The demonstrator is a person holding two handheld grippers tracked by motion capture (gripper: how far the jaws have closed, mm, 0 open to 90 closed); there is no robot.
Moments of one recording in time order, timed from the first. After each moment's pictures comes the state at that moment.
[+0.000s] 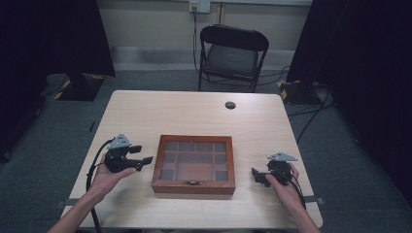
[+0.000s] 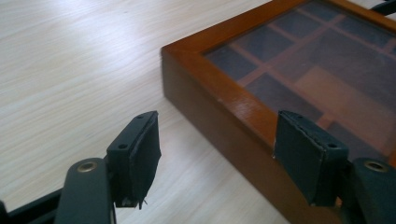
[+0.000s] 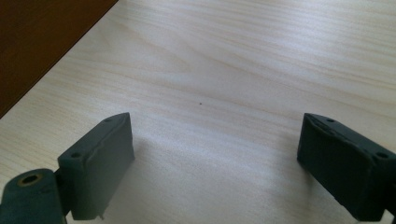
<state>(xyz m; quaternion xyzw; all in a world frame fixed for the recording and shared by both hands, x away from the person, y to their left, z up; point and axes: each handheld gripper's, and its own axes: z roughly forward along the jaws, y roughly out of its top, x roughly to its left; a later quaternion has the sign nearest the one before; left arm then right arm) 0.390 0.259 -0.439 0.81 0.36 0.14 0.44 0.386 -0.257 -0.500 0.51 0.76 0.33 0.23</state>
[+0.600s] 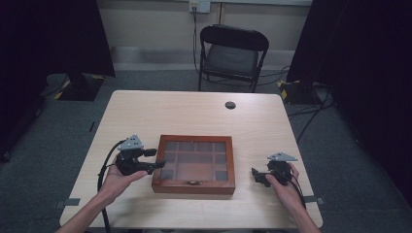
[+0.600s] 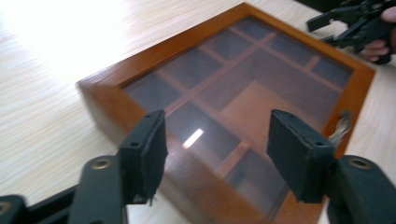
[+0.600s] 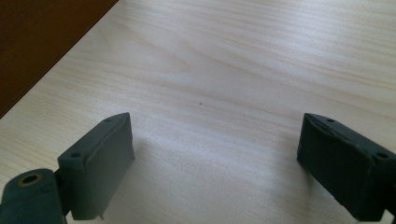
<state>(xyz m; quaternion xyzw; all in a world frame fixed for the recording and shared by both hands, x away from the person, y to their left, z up) 0.379 0.220 -0.421 0.82 0.33 0.10 0.47 0.386 -0.257 -0.500 0.51 0.76 0.33 0.23</state>
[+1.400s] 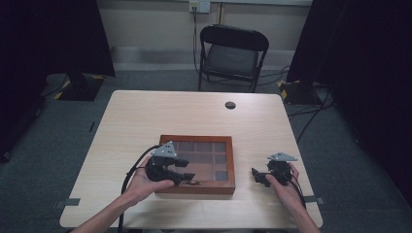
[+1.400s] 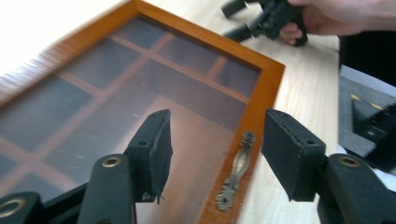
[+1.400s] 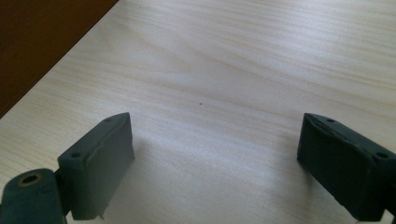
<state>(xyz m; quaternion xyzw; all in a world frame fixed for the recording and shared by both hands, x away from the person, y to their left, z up) 0.368 0.138 -0.422 0.86 0.23 0.01 0.46 0.387 -0.258 -0.500 0.51 0.77 0.33 0.23</state>
